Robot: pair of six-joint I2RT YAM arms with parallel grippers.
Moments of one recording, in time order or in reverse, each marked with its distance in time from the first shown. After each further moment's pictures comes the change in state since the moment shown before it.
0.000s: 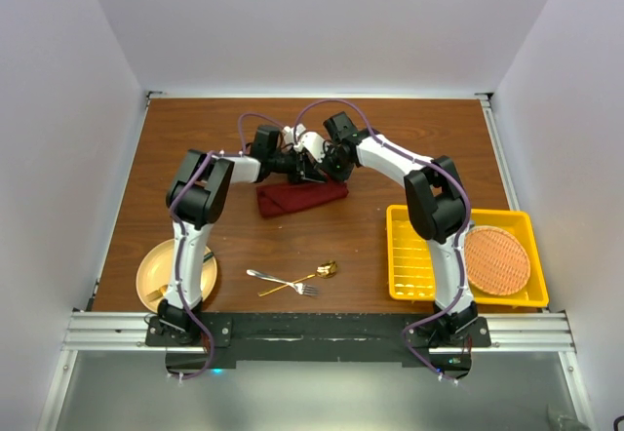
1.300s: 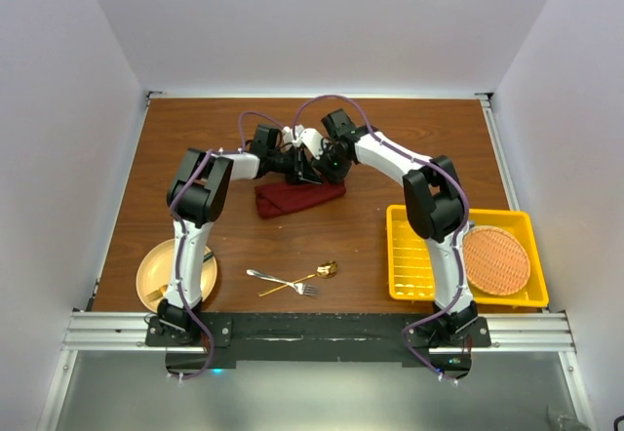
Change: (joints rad) left arm 0.018 0.031 0.056 -0.146 -0.012 0.114; right arm 0.002 0.018 0.086 -0.060 -0.025 0.060
